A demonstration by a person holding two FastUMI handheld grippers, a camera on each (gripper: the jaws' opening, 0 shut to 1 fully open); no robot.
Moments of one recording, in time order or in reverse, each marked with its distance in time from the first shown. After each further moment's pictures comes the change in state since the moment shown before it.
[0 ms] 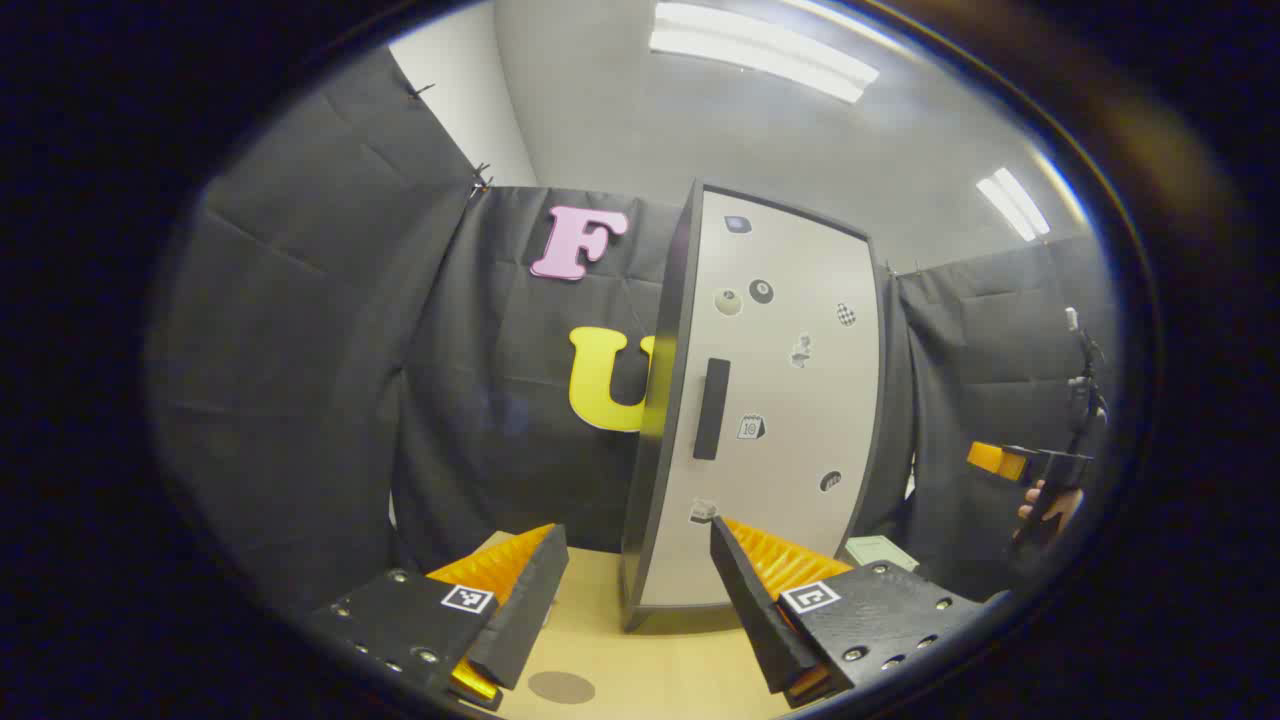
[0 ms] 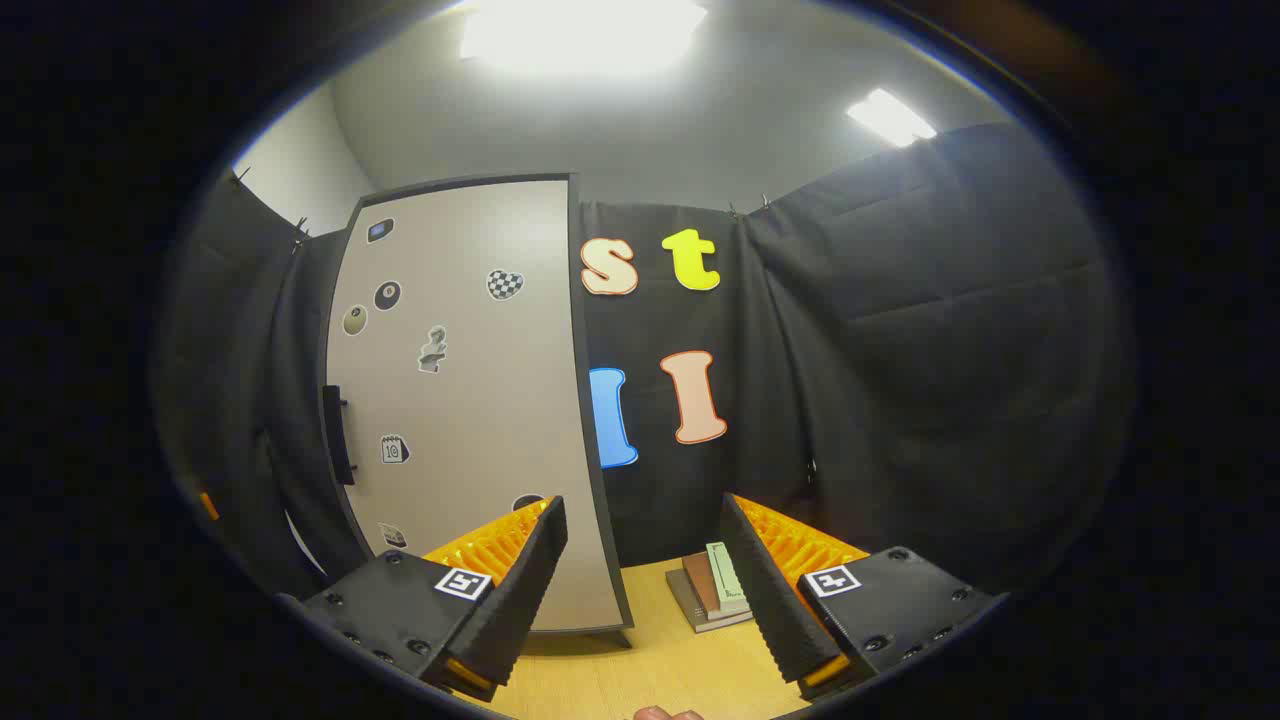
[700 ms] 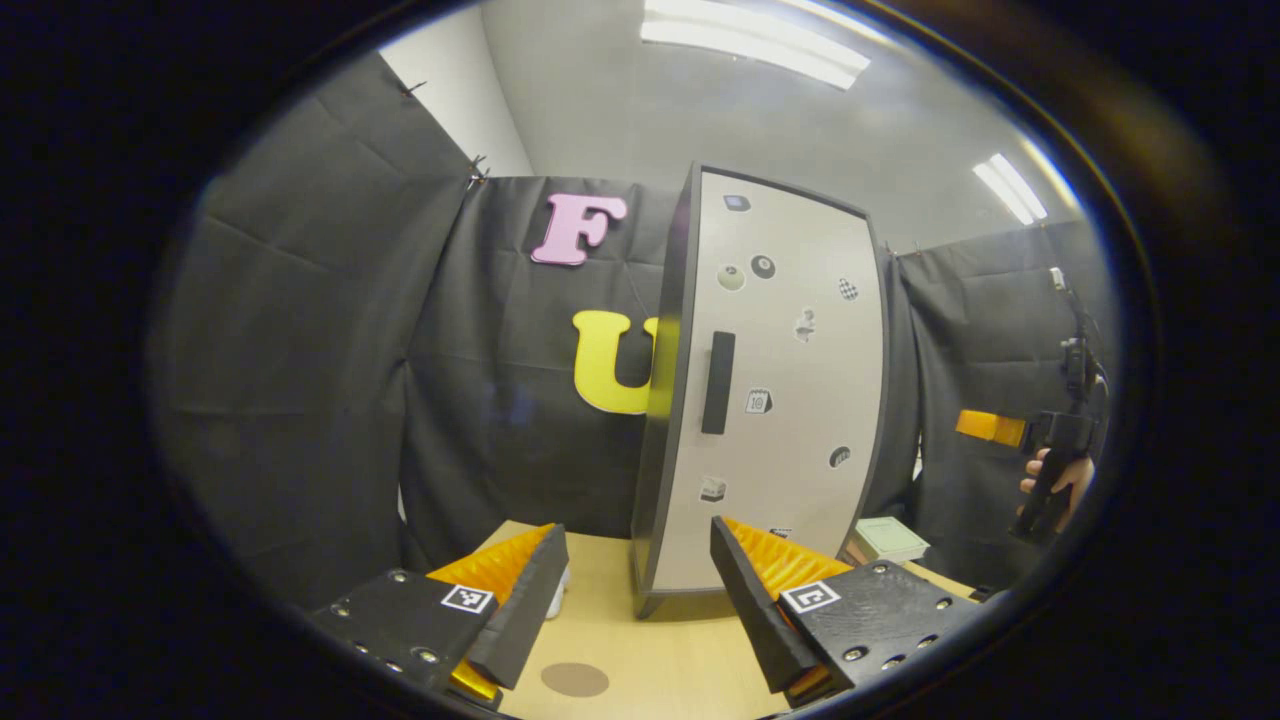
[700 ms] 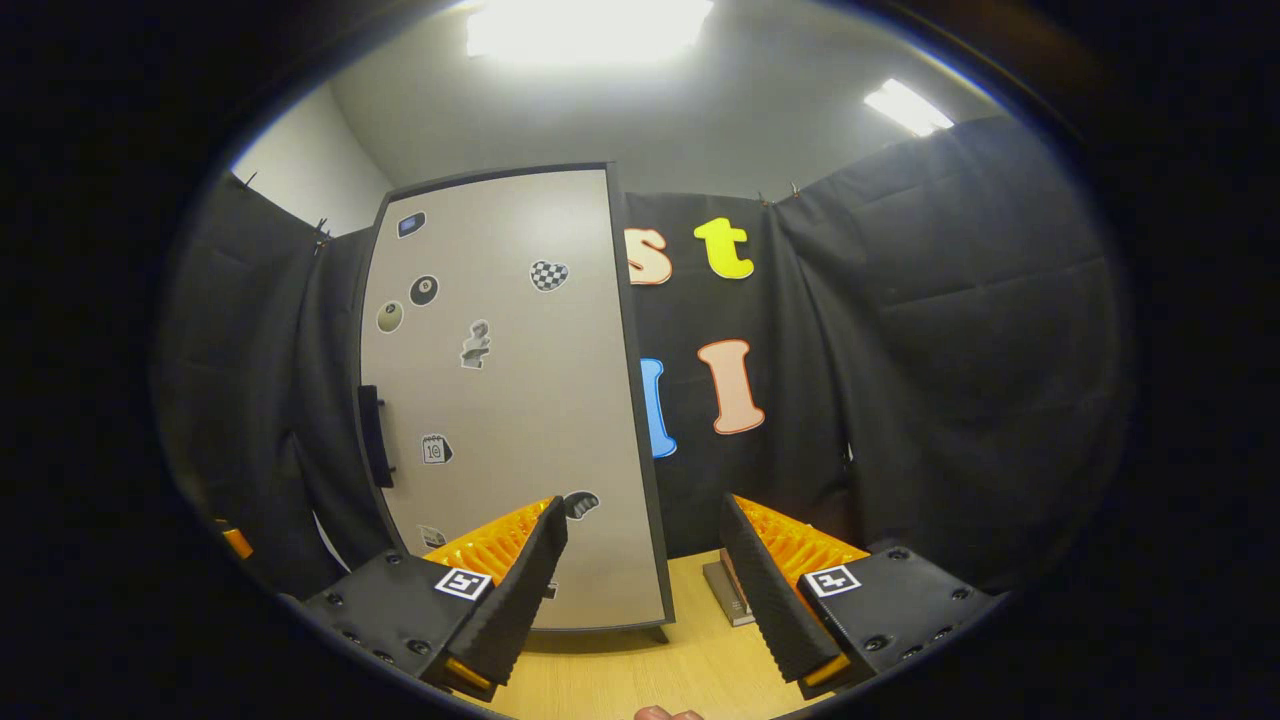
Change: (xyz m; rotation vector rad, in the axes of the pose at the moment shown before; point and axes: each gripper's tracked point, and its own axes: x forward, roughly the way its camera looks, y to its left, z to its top) left arm -0.004 0.008 -0.023 0.012 0.047 0.012; right arm 0.005 0.042 -0.002 0.009 0.030 0.092
